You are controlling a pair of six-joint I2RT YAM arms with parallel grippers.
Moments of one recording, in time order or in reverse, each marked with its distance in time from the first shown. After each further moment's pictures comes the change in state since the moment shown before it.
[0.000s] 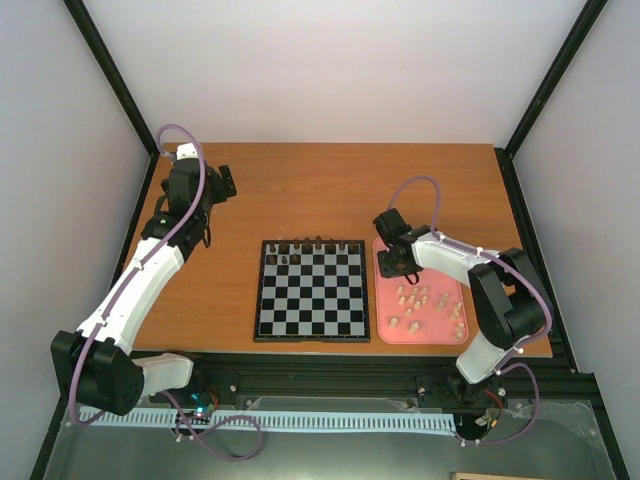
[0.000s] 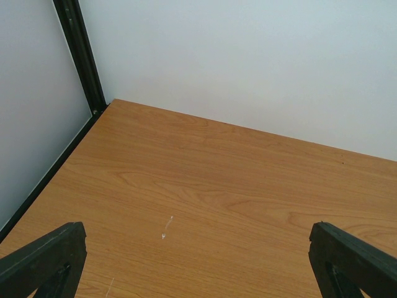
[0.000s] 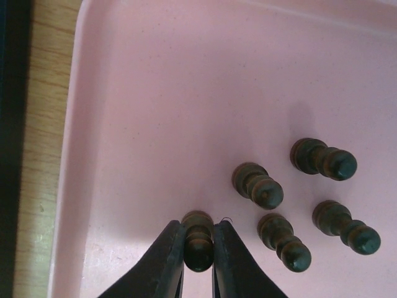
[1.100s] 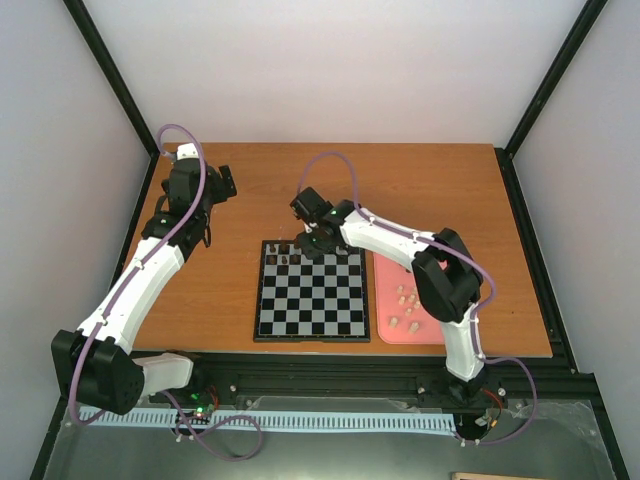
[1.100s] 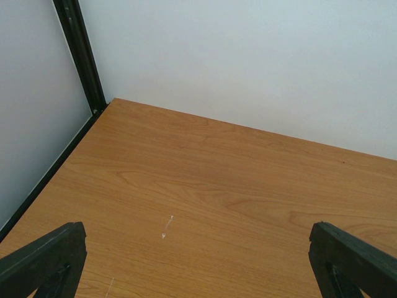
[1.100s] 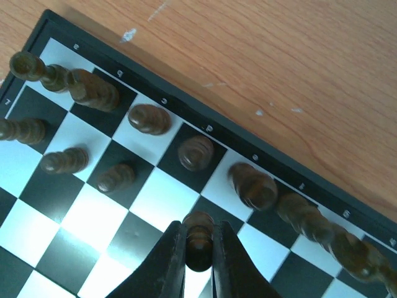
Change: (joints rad) left arm 0.000 0.003 0.000 0.000 0.000 0.000; right arm 0.327 0.347 0.634 -0.132 -0.111 -0.035
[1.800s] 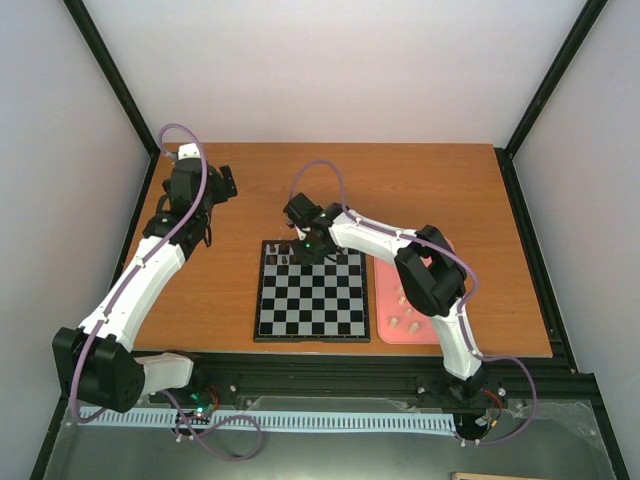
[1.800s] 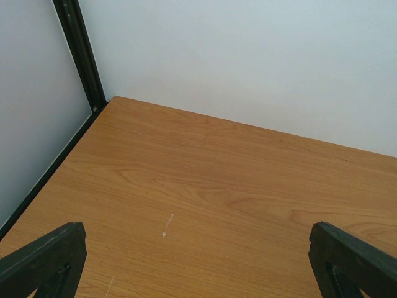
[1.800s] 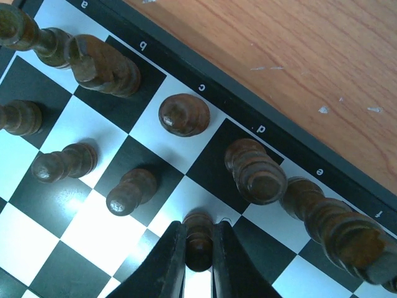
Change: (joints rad) left arm 0.000 0.010 0.000 0.001 -0.001 0.000; right arm 0.016 0.128 0.084 -0.027 -0.073 -0.034
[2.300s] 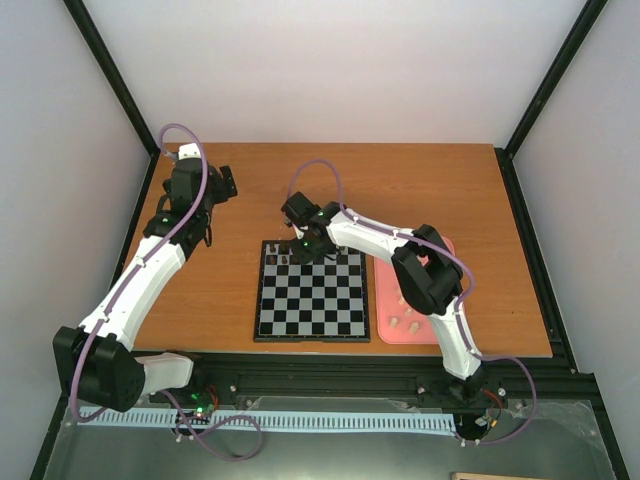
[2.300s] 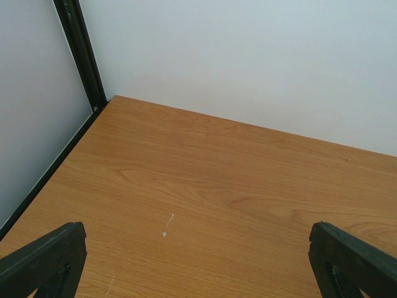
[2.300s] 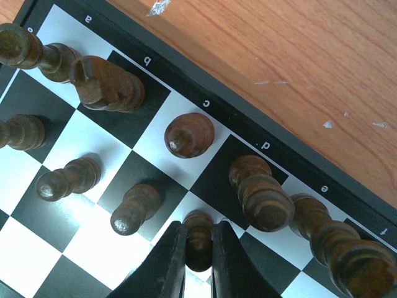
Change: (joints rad) left arm 0.000 0.003 0.000 0.002 -0.003 0.000; right arm 0.000 0.031 0.037 -0.010 -0.003 -0.005
